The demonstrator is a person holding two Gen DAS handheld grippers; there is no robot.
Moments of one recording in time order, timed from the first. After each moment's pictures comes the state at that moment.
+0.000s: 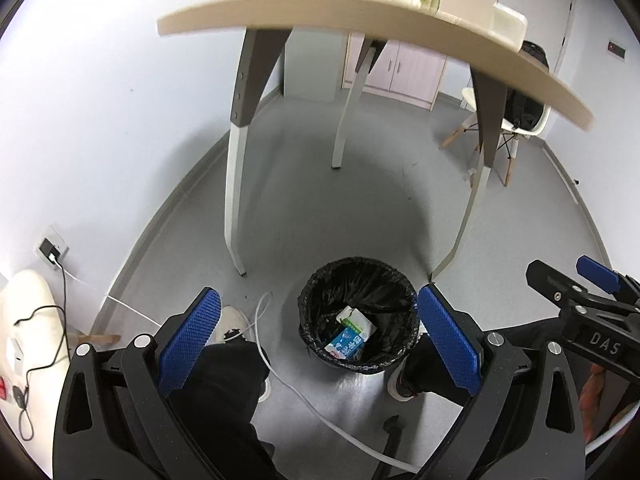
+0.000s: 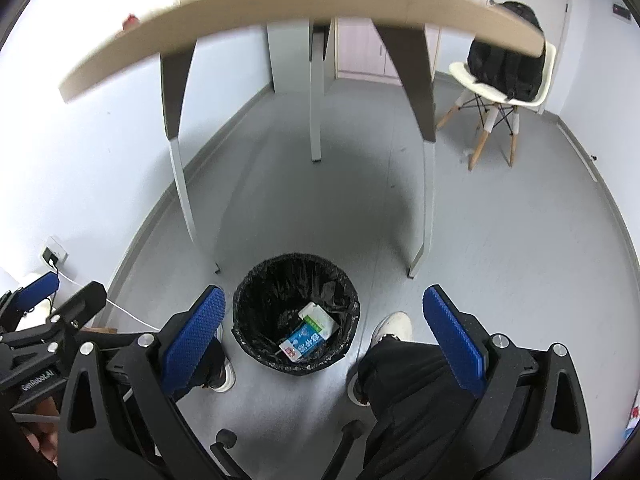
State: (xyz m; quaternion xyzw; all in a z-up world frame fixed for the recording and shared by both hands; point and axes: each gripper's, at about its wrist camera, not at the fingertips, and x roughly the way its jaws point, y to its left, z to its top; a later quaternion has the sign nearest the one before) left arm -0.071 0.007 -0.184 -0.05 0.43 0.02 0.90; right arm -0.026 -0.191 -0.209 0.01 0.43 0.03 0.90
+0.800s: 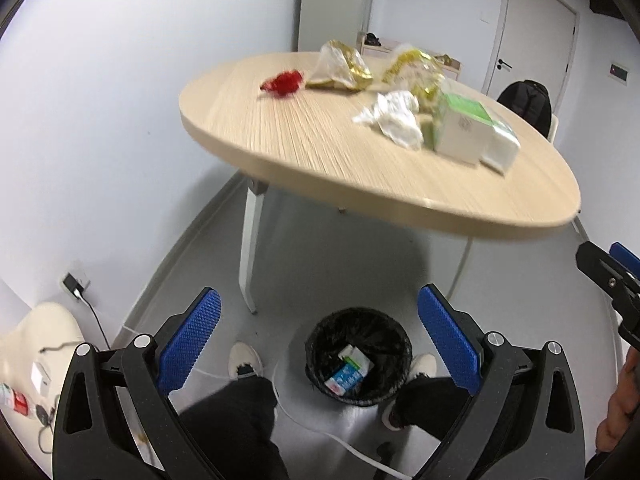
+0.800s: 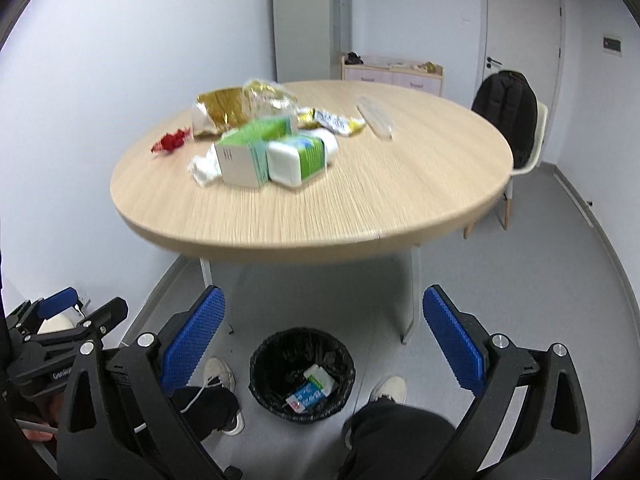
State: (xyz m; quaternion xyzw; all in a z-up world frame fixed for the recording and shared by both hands) left arm -0.040 0.021 -0.084 -0.05 0.39 0.05 0.92; right arm -0.022 -0.193 -0.079 0.00 0.33 0.05 0.94
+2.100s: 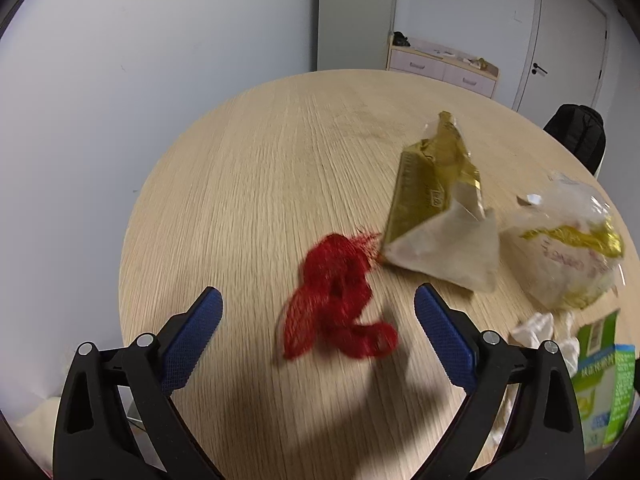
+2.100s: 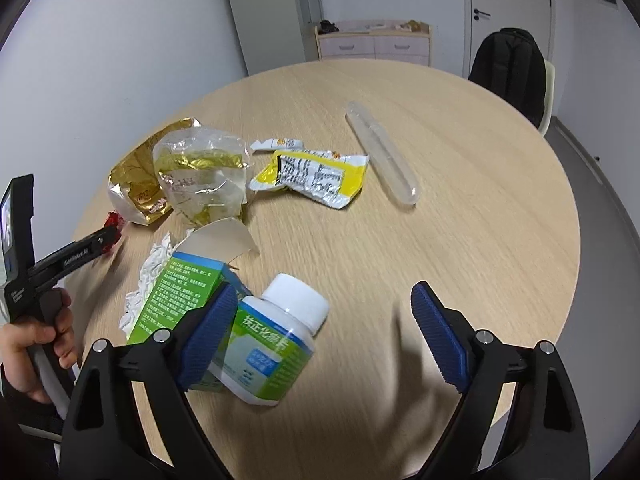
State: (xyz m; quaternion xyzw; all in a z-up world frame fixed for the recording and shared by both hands) left arm 0.227 0.108 -0.050 -0.04 0.41 0.08 0.91; right arm 0.156 -0.198 -0.060 0.08 0.41 0.02 0.91
